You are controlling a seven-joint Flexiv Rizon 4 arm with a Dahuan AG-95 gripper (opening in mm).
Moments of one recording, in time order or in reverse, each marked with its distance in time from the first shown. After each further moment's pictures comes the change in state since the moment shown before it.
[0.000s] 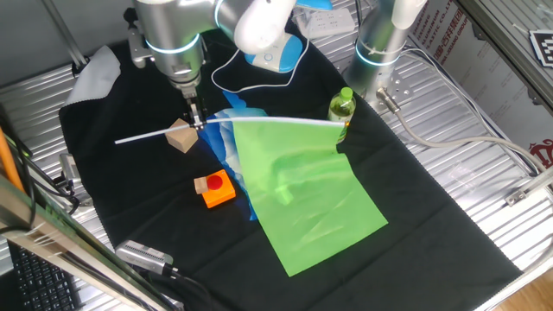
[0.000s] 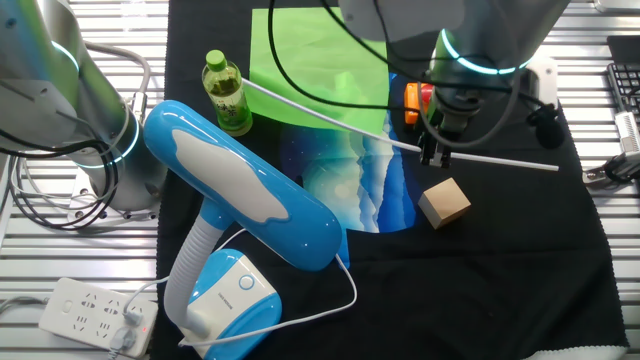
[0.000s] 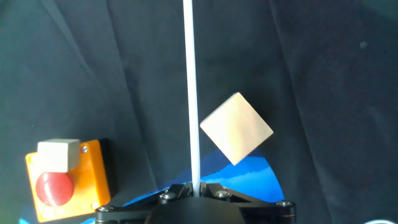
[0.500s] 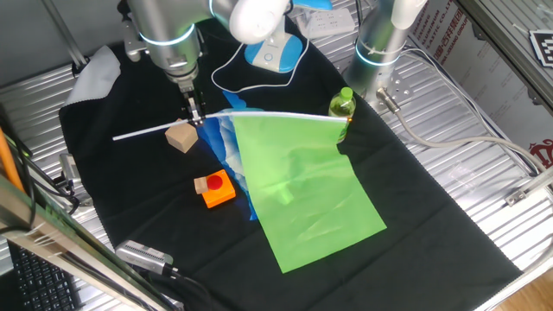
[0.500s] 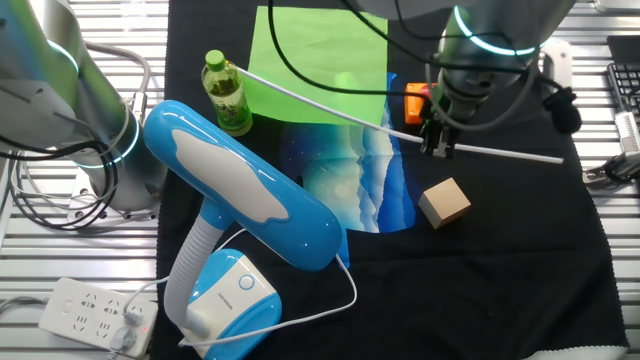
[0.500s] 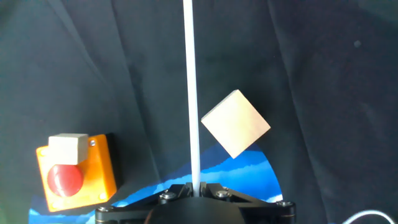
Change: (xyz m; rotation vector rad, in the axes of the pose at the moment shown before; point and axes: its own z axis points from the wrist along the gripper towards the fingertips) arm 0.001 0.003 -0.022 0.004 0.022 0.000
